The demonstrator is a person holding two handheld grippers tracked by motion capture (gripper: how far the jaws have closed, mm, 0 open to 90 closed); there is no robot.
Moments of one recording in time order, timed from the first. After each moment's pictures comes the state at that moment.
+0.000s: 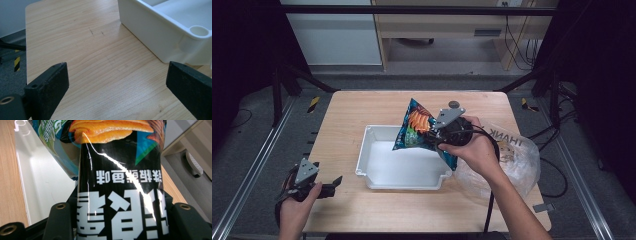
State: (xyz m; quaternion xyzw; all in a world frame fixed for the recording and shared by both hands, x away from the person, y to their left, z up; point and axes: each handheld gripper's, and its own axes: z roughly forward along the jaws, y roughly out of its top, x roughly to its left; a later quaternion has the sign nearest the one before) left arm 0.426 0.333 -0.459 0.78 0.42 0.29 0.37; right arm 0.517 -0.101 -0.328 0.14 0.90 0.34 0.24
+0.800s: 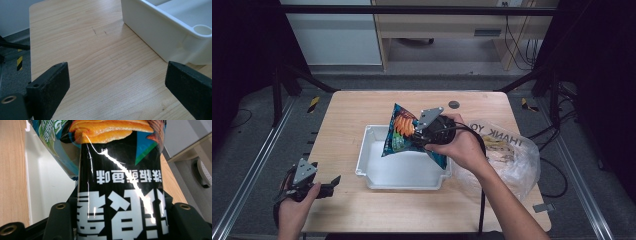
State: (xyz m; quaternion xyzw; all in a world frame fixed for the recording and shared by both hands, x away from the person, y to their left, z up) left arm 0.425 0.336 -0.458 0.77 0.43 0.29 0.37; right arm 0.525 -0.063 -0.330 0.09 0.92 0.32 0.23
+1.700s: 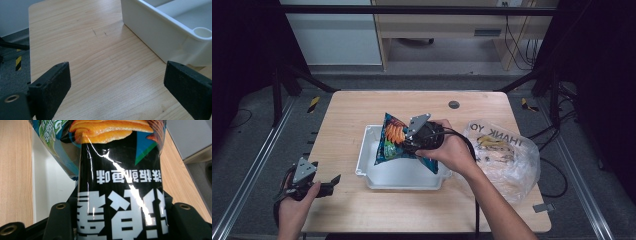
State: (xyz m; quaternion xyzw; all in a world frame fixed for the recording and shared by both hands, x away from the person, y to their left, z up) left arm 0.427 0.337 -0.456 0.77 0.43 0.29 0.37; right arm 0.529 -0.039 -0.356 0.07 0.92 0.32 0.20
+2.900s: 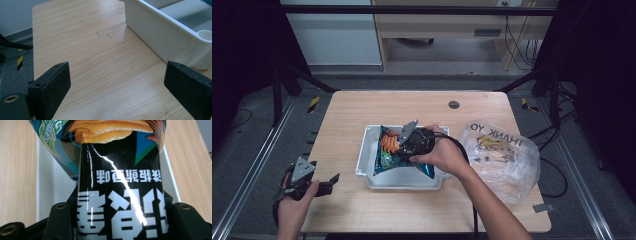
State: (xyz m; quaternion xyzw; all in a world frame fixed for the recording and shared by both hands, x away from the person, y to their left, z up) left arm 0.427 0.340 -0.456 0.76 0.43 0.29 0.38; right arm 0.535 -0.016 -0.385 0.05 0.95 0.28 0.16
